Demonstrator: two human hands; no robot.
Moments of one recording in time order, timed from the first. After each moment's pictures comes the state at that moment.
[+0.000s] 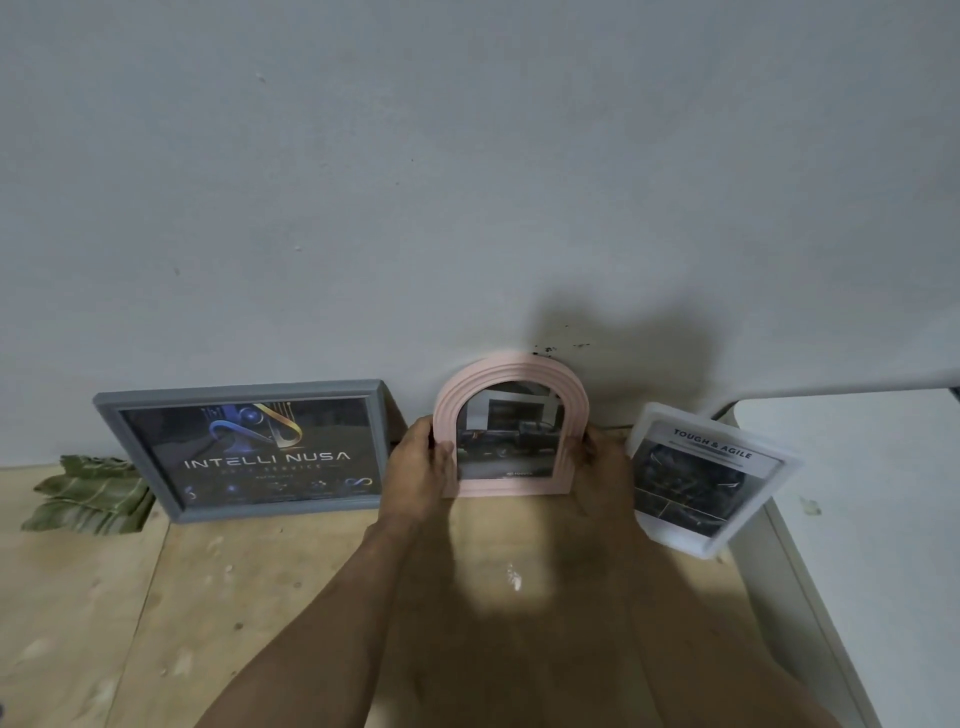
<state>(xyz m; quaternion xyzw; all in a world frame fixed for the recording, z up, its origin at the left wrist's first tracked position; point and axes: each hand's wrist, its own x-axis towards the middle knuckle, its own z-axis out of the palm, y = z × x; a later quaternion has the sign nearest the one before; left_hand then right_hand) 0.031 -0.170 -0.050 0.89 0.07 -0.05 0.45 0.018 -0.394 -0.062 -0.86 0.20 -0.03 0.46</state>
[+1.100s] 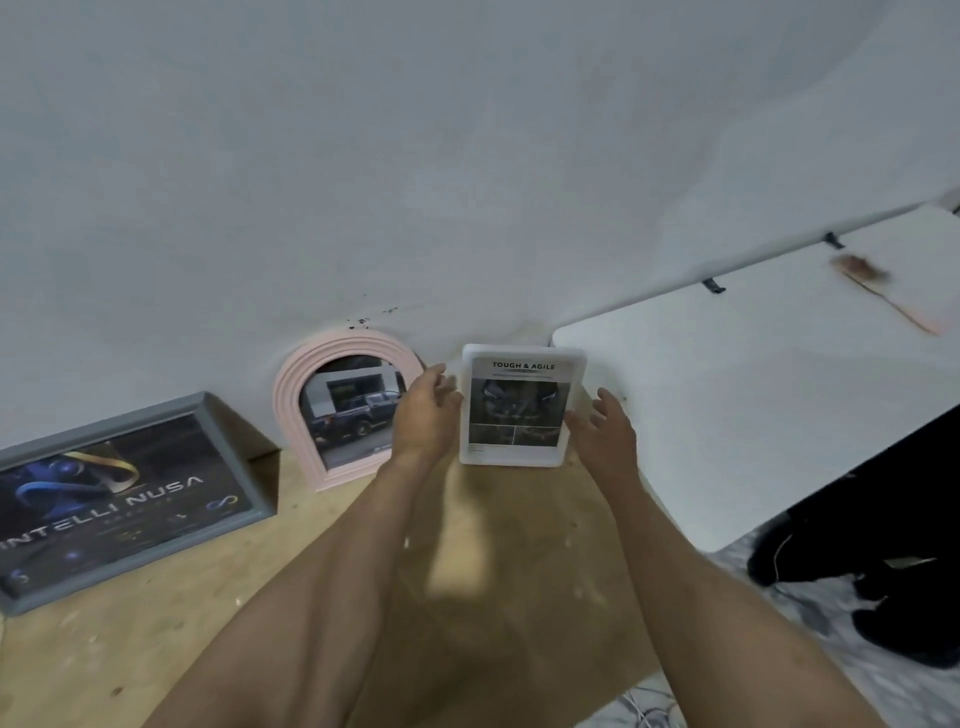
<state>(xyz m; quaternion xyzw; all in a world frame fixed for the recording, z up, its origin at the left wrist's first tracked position) 0.000 -0.342 0.010 0.85 -0.04 -0.16 0.51 -0.098 -0.536 -0.009 -0.75 0.40 -0.09 0.52</state>
